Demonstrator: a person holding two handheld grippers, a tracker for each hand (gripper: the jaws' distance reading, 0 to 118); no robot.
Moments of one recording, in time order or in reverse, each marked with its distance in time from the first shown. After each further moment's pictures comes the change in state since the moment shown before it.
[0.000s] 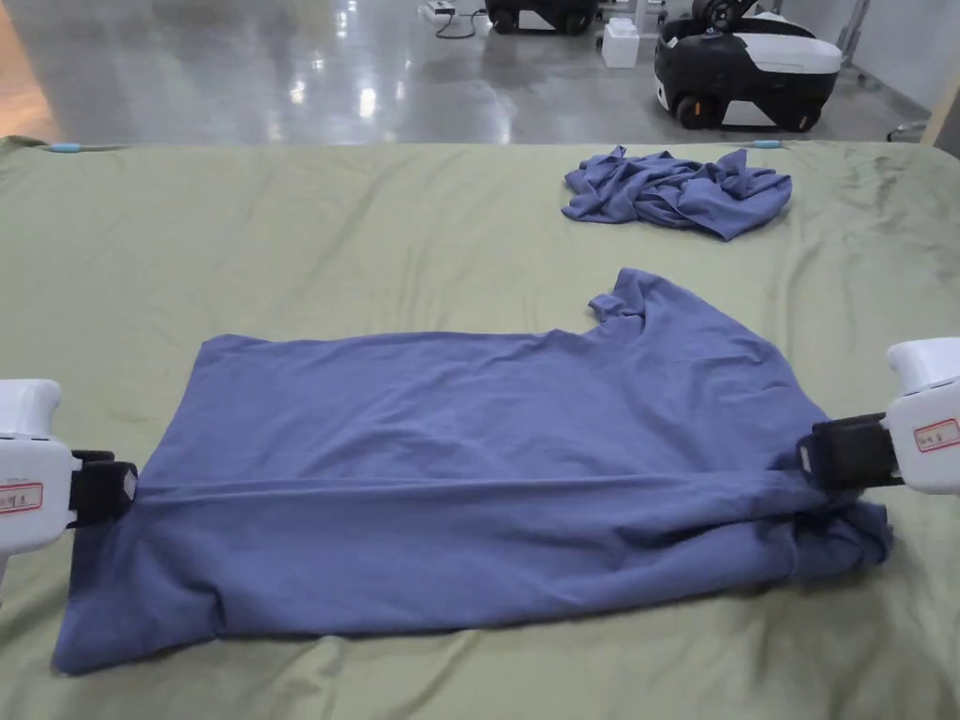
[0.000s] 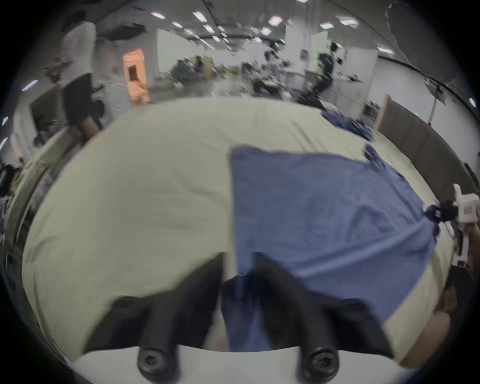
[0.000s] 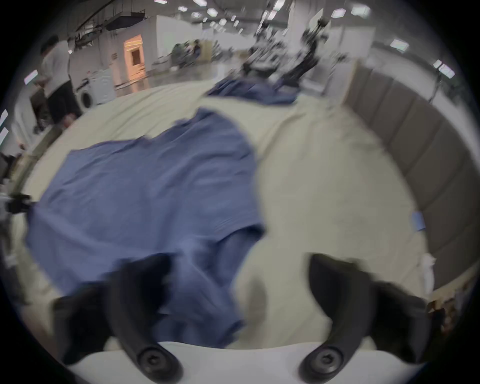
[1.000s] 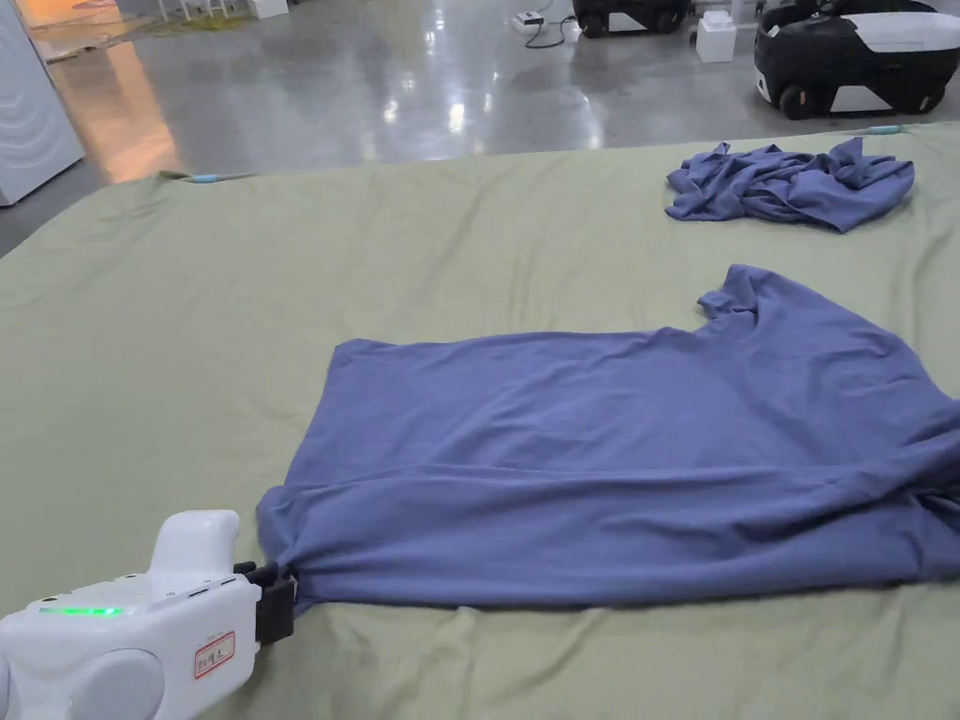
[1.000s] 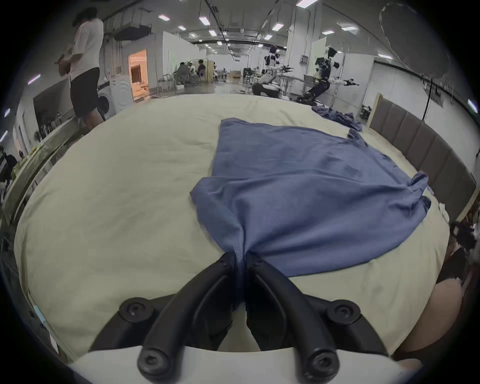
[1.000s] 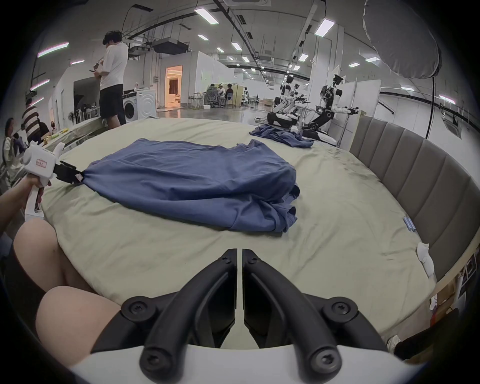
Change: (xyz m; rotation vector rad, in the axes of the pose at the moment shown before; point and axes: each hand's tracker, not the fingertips) left arm 0.014 -0.092 0.030 0.024 -0.015 -0.031; right arm -0.046 -0.155 0.150 0.256 0.201 0.107
